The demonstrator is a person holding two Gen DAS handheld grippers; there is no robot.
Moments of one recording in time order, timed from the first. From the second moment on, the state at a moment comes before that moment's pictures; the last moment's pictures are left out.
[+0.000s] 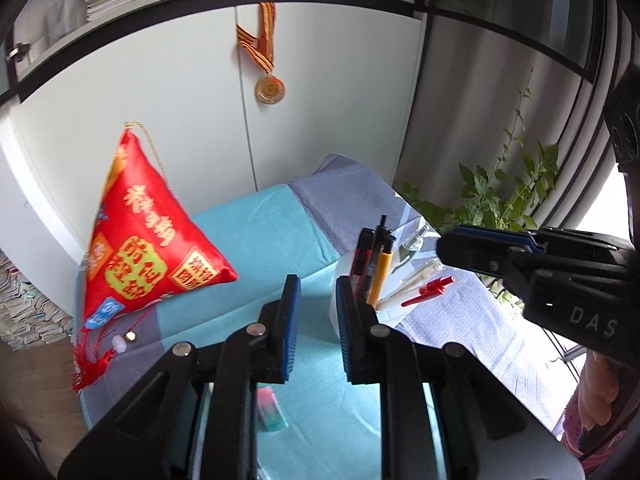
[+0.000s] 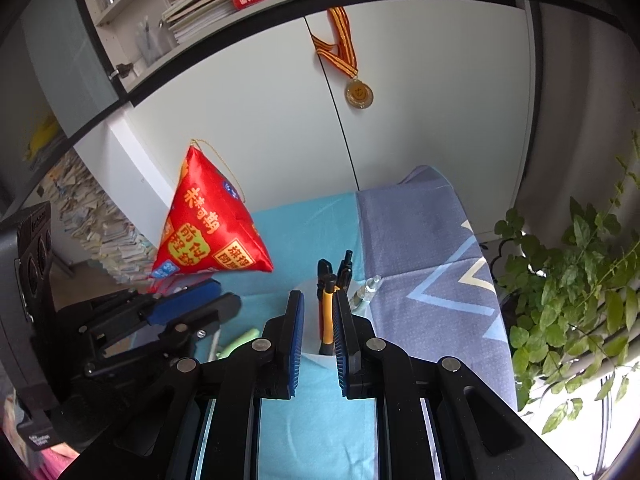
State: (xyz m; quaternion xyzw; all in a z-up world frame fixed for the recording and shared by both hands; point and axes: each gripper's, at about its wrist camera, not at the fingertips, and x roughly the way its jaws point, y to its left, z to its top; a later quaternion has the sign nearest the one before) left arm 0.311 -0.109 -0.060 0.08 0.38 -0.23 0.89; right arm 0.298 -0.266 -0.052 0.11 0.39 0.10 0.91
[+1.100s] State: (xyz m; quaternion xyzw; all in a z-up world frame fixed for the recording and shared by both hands) left arm 0.253 0.002 -0.167 0.03 0.47 -0.16 0.87; right arm 0.235 -0.134 -0.135 0.02 0.52 0.18 0.83
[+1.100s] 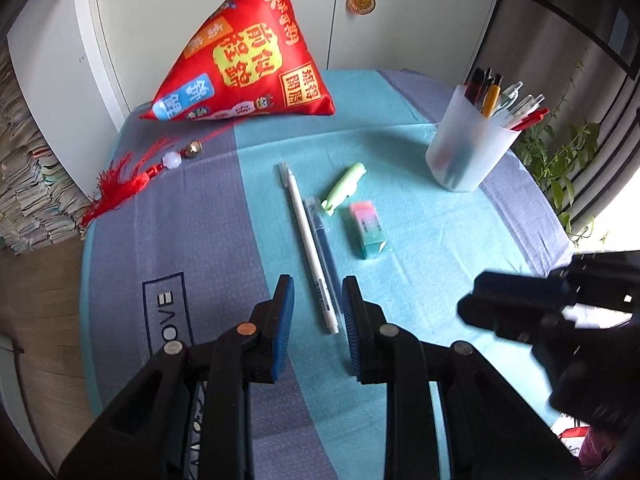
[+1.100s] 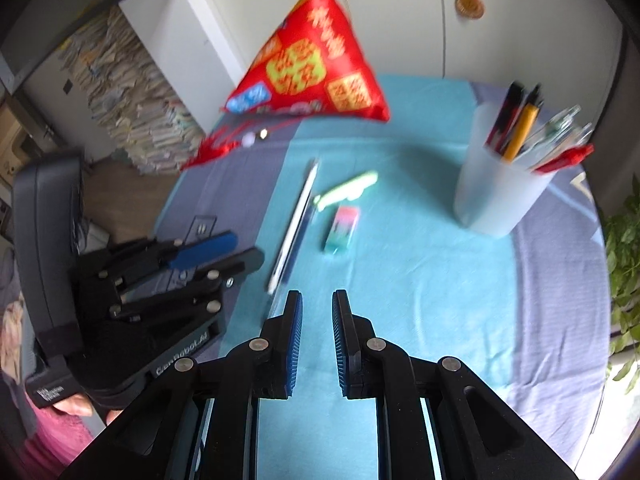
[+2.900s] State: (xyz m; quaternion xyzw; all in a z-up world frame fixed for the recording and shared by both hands) left arm 0.265 0.025 -0.189 0.01 0.49 -0.16 0.86; right arm 0.245 -0.112 -0.184 -0.03 0.57 0.17 0.80
